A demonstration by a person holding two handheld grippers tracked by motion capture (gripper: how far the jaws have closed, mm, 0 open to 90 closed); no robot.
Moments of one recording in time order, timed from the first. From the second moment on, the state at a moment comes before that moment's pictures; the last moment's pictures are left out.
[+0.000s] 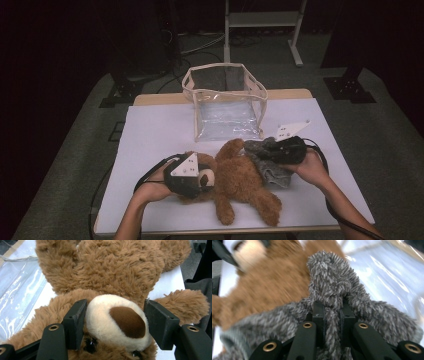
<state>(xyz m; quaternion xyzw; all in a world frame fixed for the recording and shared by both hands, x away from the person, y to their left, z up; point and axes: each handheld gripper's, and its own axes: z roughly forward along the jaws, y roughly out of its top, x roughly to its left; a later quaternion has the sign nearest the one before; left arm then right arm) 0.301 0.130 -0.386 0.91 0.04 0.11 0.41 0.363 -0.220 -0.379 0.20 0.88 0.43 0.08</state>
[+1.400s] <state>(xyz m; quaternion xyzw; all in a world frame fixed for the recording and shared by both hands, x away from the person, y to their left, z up) 0.299 0.170 -0.370 0.89 0.04 0.15 0.42 0.337 -0.205 -0.385 0.16 0.87 0.47 0.05</state>
